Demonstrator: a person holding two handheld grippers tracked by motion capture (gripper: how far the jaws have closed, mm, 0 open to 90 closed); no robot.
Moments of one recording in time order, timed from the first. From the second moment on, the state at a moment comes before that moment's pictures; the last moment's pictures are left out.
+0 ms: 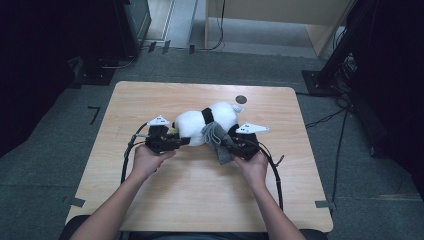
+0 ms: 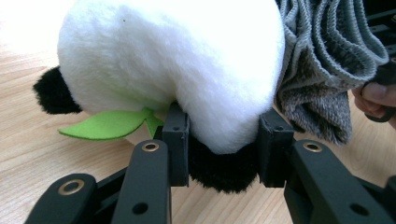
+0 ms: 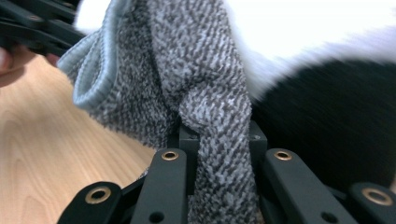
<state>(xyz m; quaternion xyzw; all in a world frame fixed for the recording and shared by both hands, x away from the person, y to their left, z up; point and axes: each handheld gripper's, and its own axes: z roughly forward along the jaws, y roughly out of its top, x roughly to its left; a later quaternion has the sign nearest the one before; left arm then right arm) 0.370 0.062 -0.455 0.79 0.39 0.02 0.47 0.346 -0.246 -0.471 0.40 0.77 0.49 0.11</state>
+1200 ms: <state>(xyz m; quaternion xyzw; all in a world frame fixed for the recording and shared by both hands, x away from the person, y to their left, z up) 0.370 0.069 -0.454 0.79 0.39 0.01 0.48 0.380 -0.318 -0.498 0.56 0.72 0.40 0.13</state>
